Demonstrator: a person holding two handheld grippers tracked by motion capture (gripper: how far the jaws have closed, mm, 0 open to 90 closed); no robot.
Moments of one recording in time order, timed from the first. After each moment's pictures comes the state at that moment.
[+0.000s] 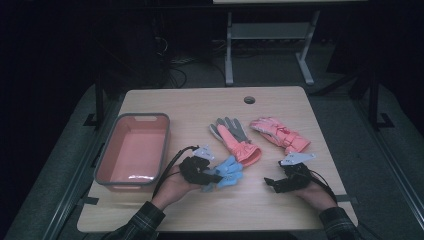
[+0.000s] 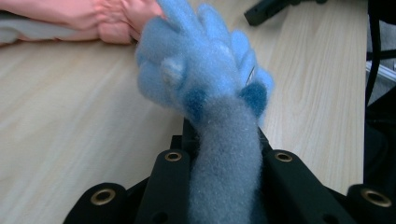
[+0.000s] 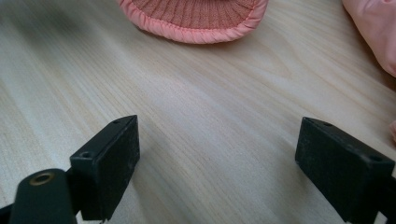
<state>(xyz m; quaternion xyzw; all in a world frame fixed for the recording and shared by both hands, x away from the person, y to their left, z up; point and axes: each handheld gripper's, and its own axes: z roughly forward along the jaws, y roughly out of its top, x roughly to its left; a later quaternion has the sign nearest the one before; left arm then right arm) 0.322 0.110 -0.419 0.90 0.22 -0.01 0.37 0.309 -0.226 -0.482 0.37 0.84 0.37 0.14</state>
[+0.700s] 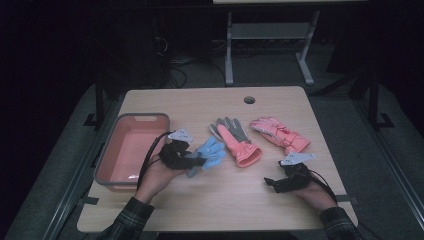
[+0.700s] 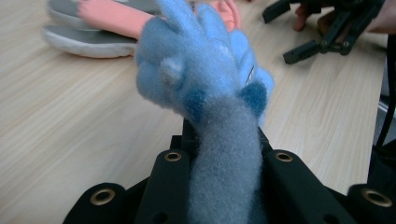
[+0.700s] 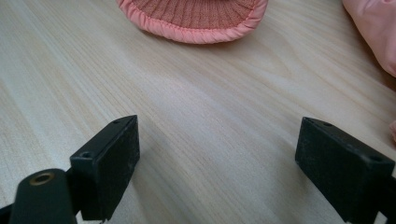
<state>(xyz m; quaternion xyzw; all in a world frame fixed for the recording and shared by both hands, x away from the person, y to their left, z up) 0.337 0.160 -0.379 0.87 0.30 0.02 0.40 0.309 -0.226 -0.482 0.37 0.84 0.37 0.14</state>
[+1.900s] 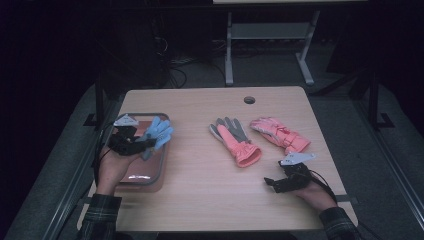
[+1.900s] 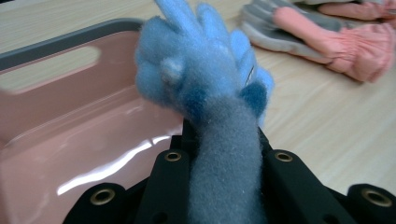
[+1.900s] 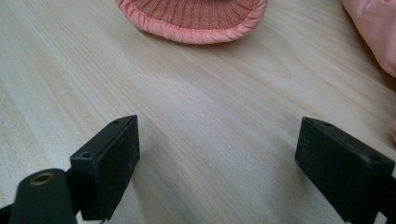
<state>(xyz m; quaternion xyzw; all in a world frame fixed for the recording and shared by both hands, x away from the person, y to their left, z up) 0.355 0.284 -0.362 0.81 0.44 0.15 0.37 0.310 -0.227 -0.482 0.36 0.84 0.37 0.14</state>
